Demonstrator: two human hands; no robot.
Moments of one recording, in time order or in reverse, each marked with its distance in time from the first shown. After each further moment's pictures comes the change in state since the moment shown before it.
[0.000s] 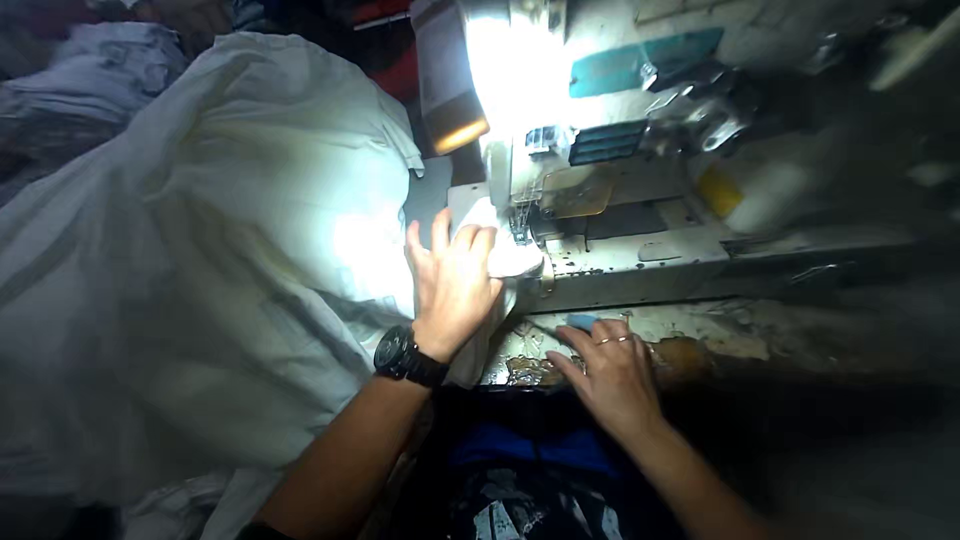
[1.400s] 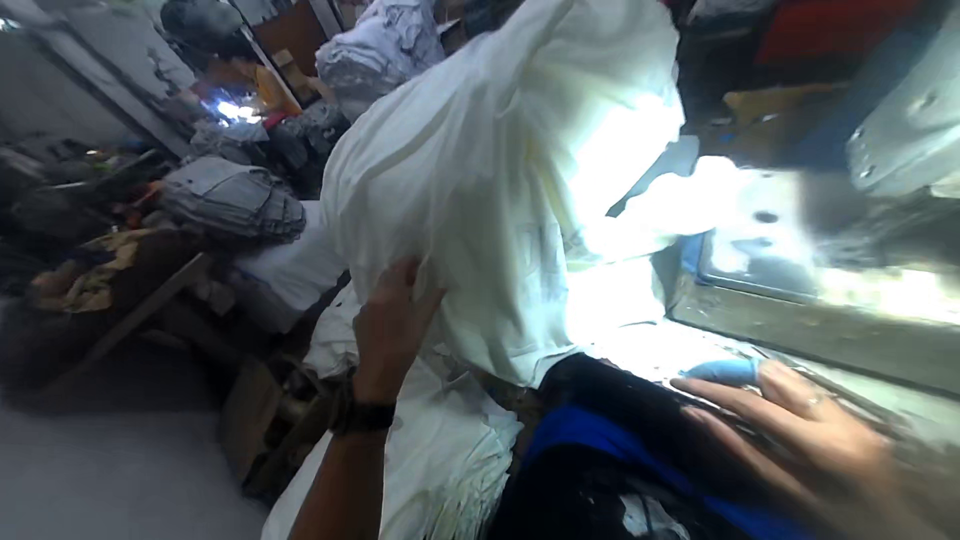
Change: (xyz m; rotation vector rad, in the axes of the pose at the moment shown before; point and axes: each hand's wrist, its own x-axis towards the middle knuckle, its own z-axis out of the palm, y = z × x) left_hand -0.222 -0.137 -0.152 0.117 0.075 -0.862; right_hand 0.033 -0.087 -0.024 0.605 -0.195 -0.512
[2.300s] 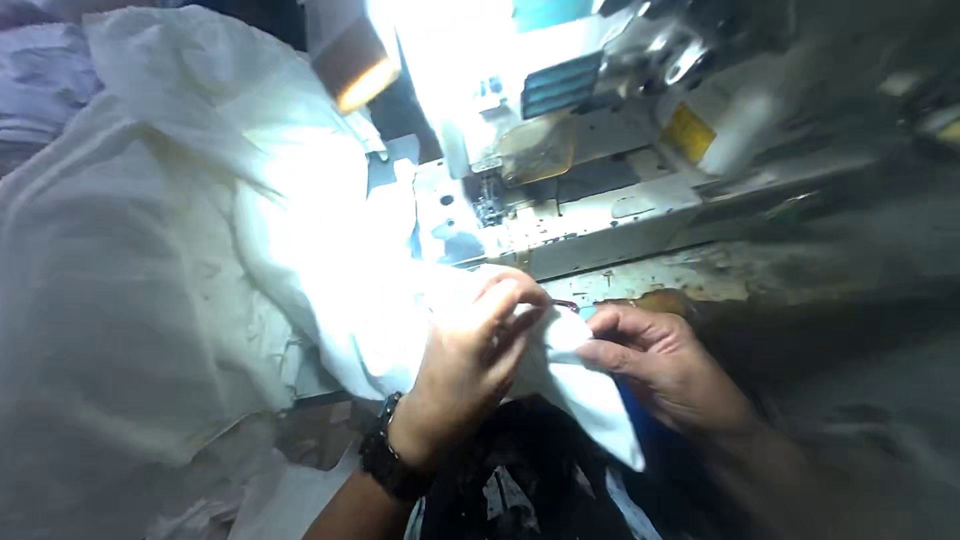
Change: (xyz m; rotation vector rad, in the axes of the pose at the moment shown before) left_hand -0.036 0.254 0.092 -1.062 -0.592 0.906; right_hand -0.055 0.001 -0.065 0.869 0.447 0.560
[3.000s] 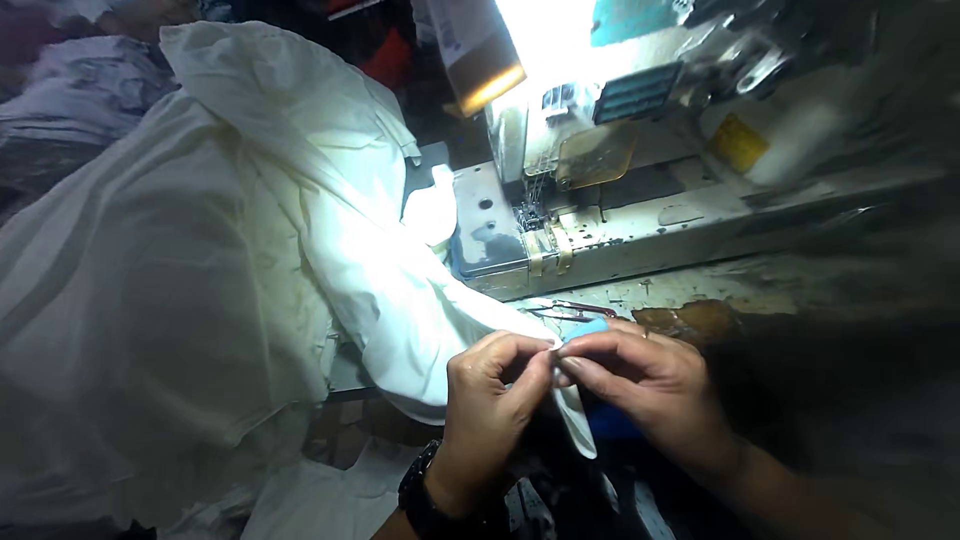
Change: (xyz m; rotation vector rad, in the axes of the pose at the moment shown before) left_hand -0.050 0.005 0.008 -0.190 0.282 -0.305; right_hand 0.004 0.019 0.046 -0.522 0.079 -0.353
